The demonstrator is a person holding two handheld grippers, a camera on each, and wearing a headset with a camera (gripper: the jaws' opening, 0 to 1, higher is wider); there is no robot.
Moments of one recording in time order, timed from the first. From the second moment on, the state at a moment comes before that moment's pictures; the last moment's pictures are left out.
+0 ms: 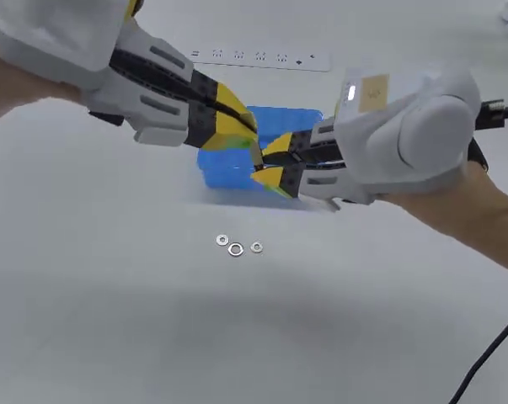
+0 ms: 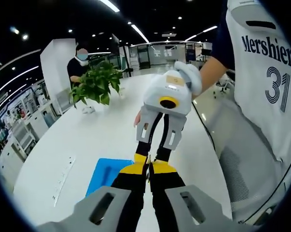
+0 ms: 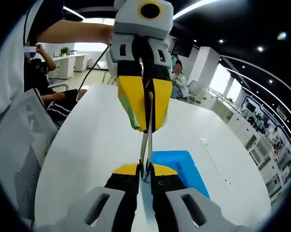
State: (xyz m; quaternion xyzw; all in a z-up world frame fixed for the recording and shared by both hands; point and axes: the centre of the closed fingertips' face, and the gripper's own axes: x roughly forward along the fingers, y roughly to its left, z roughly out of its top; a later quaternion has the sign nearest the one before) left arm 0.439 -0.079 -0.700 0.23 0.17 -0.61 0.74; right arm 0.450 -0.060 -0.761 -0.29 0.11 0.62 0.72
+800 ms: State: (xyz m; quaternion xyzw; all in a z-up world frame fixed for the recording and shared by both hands) left arm 0.517 -0.070 -0.736 0.26 0.17 -0.61 0.73; right arm 0.530 -0.050 -0.796 -0.29 0.12 0.61 0.73
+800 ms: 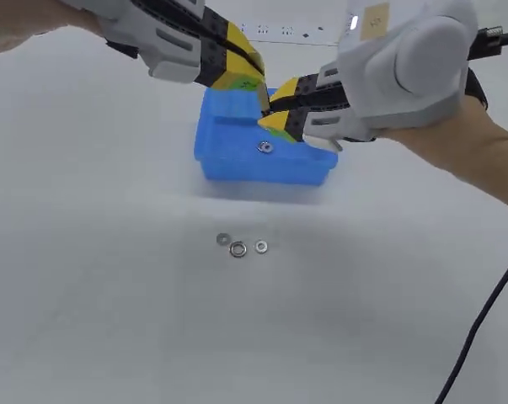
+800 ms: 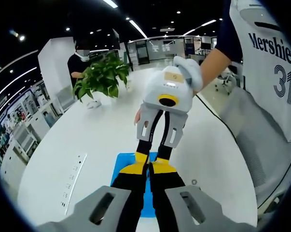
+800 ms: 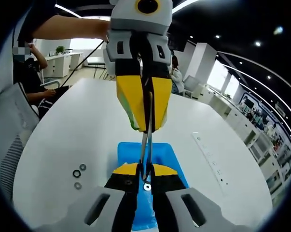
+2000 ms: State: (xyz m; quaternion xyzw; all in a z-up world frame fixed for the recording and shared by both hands) left arm 0.537 -0.068 -0.786 0.23 0.21 -0.61 0.73; right arm 0.549 -0.048 -0.852 -0.28 0.18 0.60 0.73
